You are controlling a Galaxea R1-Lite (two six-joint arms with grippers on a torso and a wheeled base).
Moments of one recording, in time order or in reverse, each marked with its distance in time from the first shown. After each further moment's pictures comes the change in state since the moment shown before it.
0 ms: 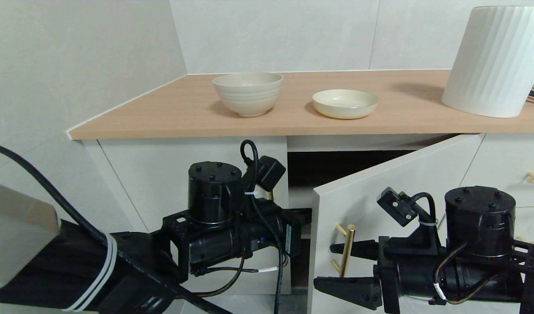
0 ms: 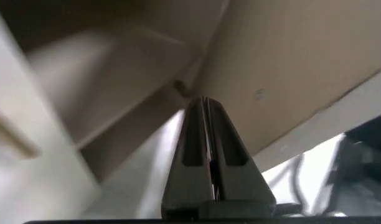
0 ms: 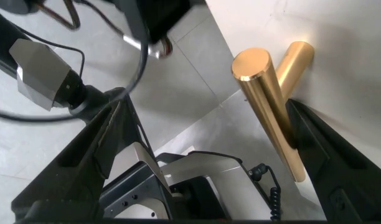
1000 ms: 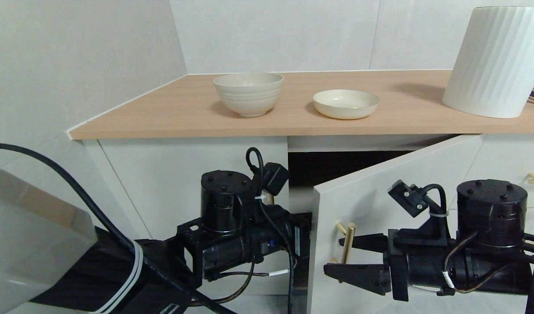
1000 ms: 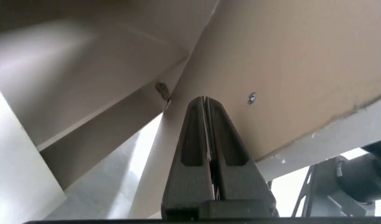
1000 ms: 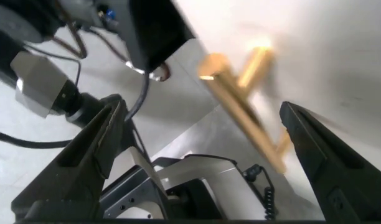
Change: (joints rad) left arm -0.038 0.057 0.012 -0.092 -0.003 -0.106; right arm -0.101 -0.027 0.000 -0.001 0.003 -0.001
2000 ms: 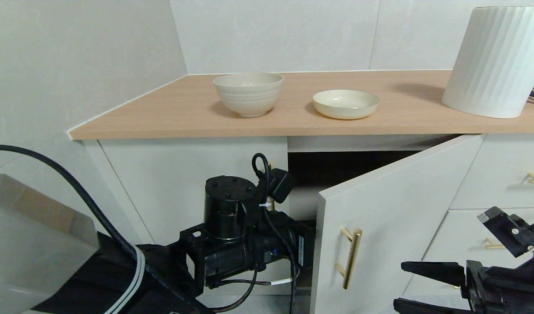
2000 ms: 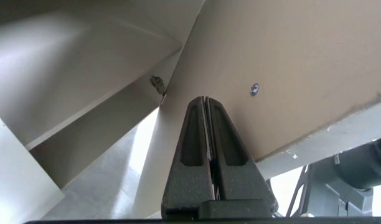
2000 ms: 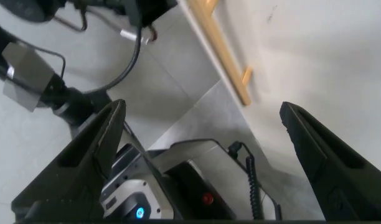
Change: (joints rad) left arm -0.020 0.002 0.014 0.000 -0.007 0.023; right arm -0.072 -0.354 0.274 0.076 -0.056 -0.021
